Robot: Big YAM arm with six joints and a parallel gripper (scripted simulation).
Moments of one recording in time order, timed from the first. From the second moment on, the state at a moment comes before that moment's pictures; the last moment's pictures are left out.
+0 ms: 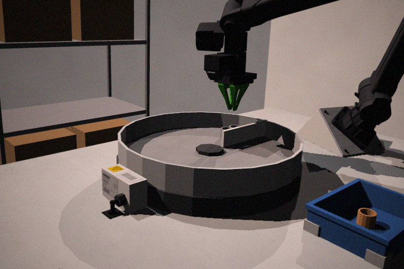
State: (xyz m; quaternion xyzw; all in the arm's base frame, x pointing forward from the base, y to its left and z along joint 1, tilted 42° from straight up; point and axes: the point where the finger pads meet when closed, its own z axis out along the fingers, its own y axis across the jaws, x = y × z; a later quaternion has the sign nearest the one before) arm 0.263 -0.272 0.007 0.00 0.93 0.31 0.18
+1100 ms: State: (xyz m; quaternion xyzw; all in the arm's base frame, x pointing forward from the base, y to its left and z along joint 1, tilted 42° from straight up) arm 0.277 -0.271 -0.003 0.00 0.94 0.30 0.18
